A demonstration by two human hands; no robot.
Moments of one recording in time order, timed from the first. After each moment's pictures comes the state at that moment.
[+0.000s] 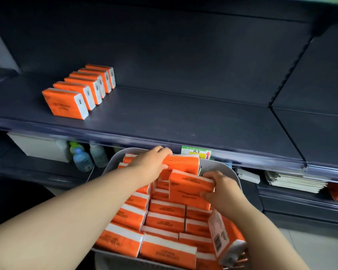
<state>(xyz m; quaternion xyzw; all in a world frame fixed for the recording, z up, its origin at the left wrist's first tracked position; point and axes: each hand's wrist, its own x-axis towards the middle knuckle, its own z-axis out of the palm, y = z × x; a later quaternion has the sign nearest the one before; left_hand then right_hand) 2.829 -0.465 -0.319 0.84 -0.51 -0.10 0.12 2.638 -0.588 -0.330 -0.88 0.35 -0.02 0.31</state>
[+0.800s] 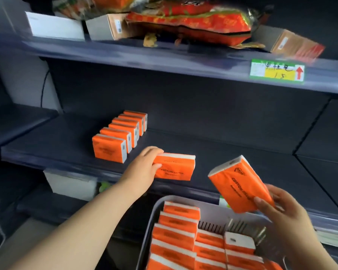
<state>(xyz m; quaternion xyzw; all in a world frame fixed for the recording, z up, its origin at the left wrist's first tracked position) 2.940 -0.380 -0.238 0.84 -0.42 0.04 0.34 2.672 -0.565 -0.251 -0.70 0.38 -0.33 0.50</state>
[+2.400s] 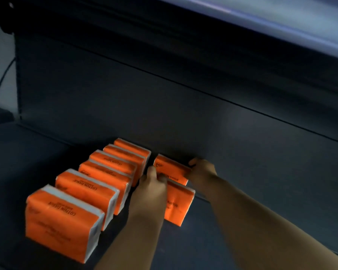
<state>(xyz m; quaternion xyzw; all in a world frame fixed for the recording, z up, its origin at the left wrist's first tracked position) 3.139 -0.534 -0.309 0.86 -0.35 0.08 0.36 3.131 -0.687 -0.248 -0.88 0.36 -0.15 0.26</state>
